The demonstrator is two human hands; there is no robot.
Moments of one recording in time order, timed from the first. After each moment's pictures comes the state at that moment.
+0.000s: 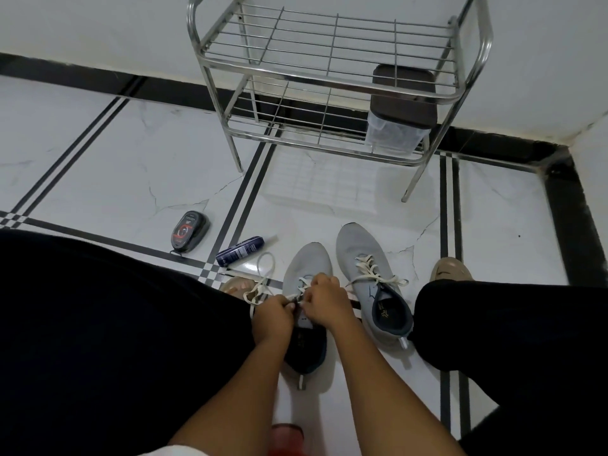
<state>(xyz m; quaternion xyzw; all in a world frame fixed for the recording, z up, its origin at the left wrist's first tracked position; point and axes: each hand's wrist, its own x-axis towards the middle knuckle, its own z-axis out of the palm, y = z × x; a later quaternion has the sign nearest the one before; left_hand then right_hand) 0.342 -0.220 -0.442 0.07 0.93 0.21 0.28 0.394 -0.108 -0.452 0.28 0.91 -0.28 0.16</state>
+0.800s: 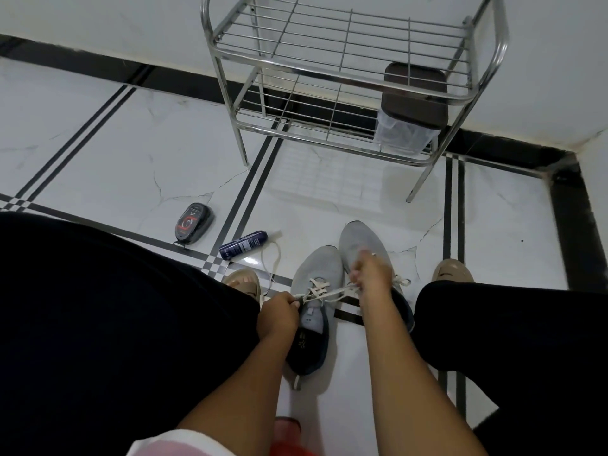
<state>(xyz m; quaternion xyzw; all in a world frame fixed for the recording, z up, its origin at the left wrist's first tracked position) 0.344 -0.216 -0.448 0.07 0.92 0.21 0.32 0.397 -0.054 -0.414 0.60 0.41 -0.66 -0.18</state>
